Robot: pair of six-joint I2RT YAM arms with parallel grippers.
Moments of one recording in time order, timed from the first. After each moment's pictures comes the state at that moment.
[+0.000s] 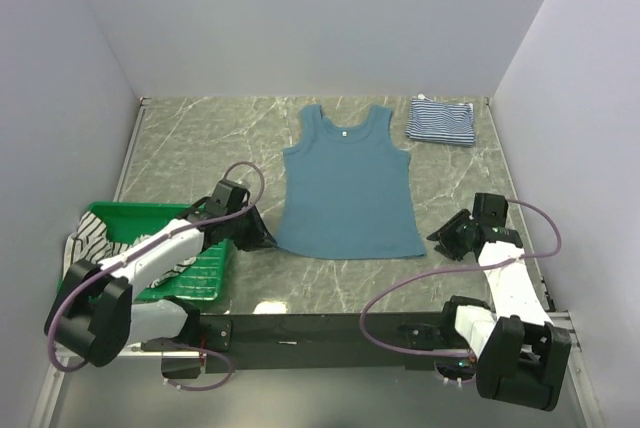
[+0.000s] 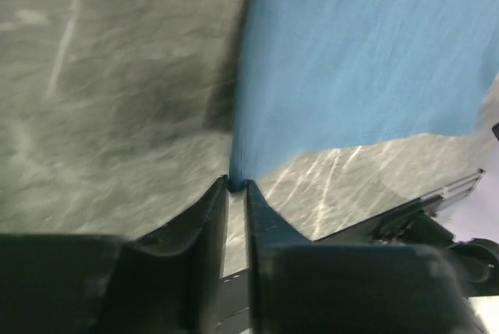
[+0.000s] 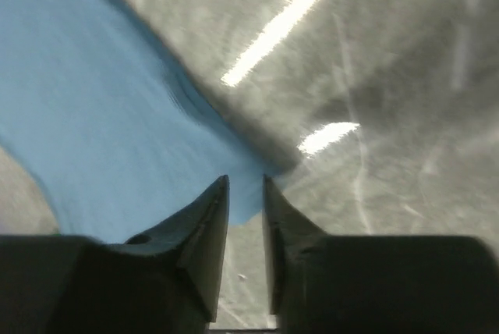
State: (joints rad) left arm -0.46 1.23 0.62 -0.37 0.25 -0.88; right arm -0.21 0.96 0.50 -0.59 -0.22 0.75
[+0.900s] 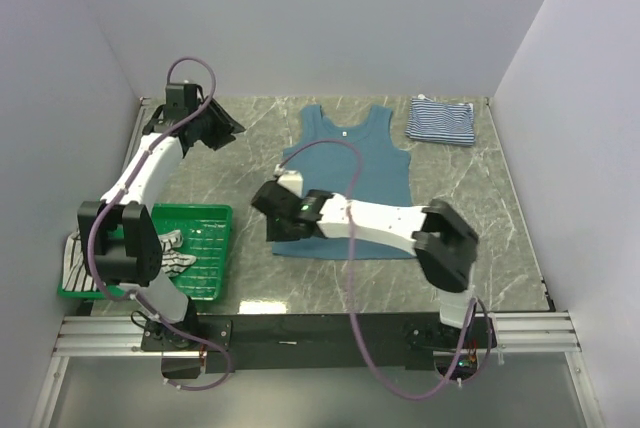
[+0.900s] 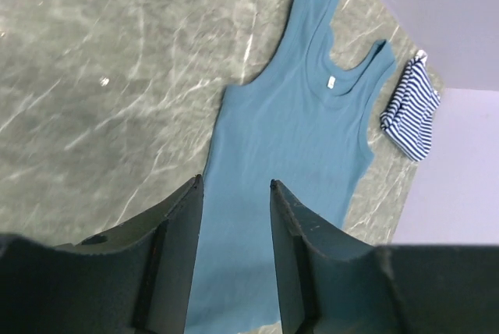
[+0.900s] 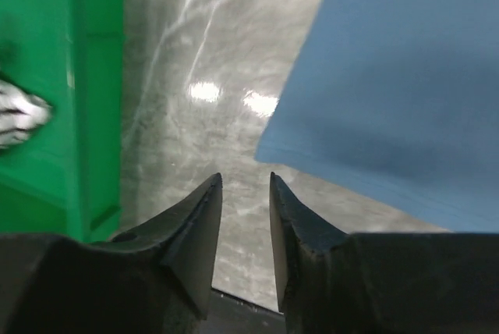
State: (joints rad) left arm -0.07 1.62 1.37 -0.44 0.23 -0.80; right arm 1.08 1.84 1.43 -0.58 0.26 0.95
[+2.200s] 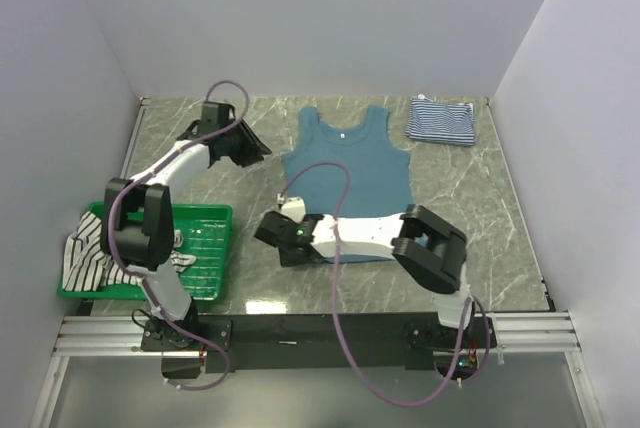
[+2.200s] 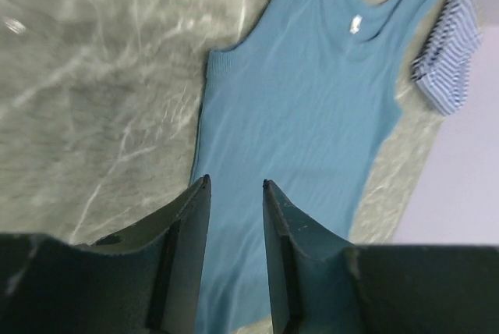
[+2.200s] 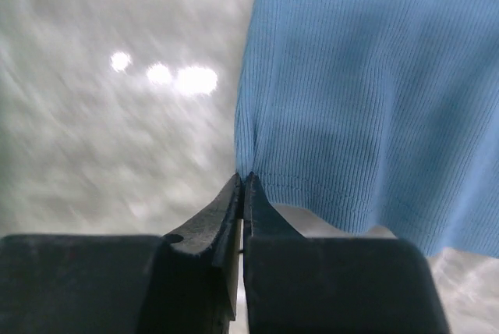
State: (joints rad) left arm -0.17 1.75 1.28 -0.30 0.29 -0.84; right arm 1.18 1.98 1.35 -0.57 0.34 0.93
